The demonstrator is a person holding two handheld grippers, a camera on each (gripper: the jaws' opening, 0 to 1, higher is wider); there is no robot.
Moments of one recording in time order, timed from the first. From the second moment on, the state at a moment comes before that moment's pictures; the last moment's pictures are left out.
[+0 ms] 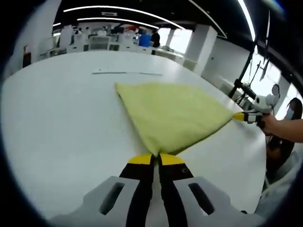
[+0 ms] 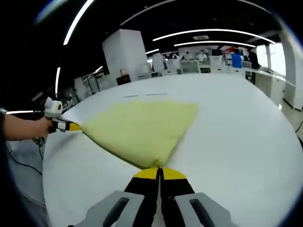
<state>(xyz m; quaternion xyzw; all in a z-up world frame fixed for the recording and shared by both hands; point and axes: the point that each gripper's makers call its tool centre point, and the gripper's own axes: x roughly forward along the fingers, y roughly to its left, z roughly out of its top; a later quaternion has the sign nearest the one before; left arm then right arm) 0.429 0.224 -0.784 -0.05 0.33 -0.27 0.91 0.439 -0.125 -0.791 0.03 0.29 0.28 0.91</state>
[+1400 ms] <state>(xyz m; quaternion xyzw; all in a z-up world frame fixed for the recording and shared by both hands) 0.367 0.180 -0.794 -0.01 0.34 -0.35 0.87 0.362 -0.173 -0.790 -0.02 0.29 0.29 0.91</state>
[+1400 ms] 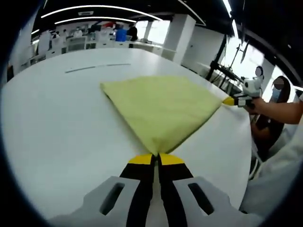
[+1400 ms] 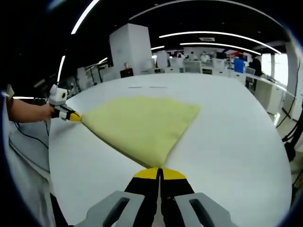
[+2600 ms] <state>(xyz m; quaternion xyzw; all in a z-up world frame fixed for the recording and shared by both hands) 0.331 0.193 -0.729 0.02 0.29 -0.32 0.90 0.345 -0.156 -0.739 -0.04 0.27 0.31 0.91</state>
